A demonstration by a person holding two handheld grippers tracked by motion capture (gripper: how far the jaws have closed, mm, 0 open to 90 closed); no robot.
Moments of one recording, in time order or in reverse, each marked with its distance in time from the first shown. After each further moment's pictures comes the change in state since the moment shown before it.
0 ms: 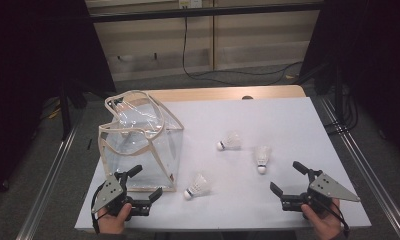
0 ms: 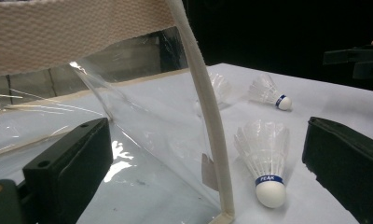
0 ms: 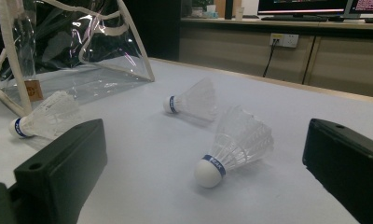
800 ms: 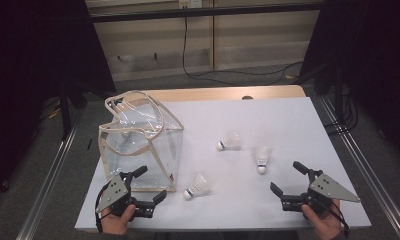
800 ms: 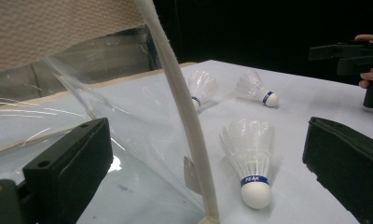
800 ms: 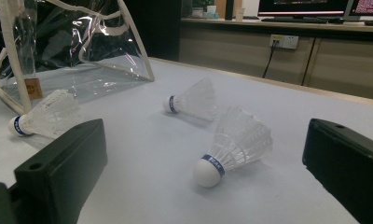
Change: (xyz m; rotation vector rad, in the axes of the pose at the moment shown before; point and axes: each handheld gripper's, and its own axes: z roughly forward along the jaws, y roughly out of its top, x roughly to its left) left arm -0.007 0.002 0.008 0.013 -0.052 0.004; right arm 0.000 0.000 -0.001 0.001 -0.002 -0.012
